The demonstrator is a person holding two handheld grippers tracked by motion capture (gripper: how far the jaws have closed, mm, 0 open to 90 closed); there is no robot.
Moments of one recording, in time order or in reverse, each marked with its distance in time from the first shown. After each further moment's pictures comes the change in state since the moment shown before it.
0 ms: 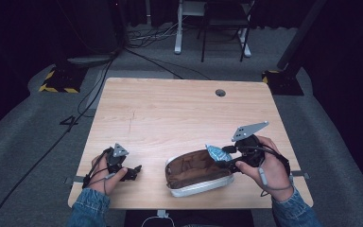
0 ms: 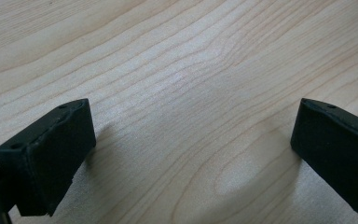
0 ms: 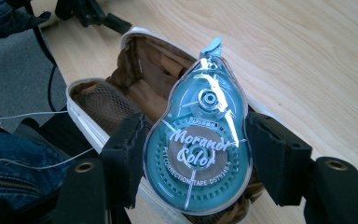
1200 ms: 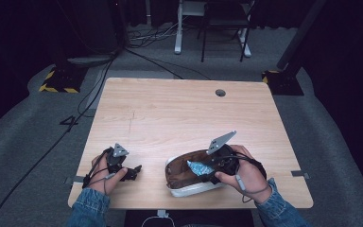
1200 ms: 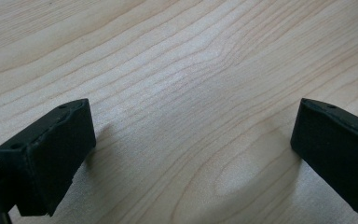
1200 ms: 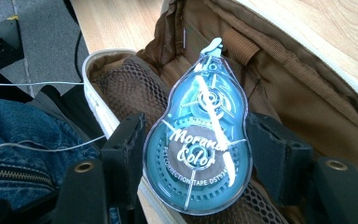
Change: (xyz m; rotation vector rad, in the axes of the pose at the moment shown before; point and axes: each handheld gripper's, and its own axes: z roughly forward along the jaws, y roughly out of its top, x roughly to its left) left arm 0.000 0.000 0.000 0.001 0.000 0.000; right arm 0.018 0.003 0.061 0.130 0.134 -0.085
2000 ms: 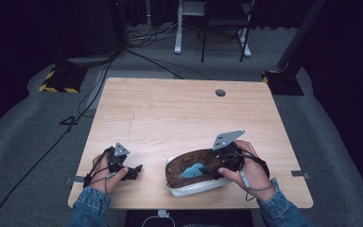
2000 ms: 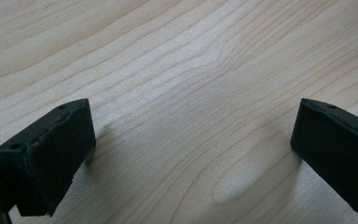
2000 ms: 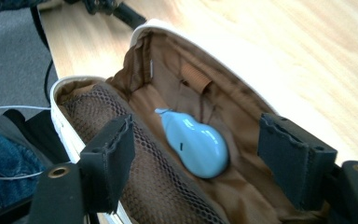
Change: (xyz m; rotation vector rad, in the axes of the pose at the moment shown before) left arm -0.001 0.002 0.002 -0.003 -0.006 -0.001; right arm -0.008 -0.004 -0.012 -0.147 -0.122 -0.043
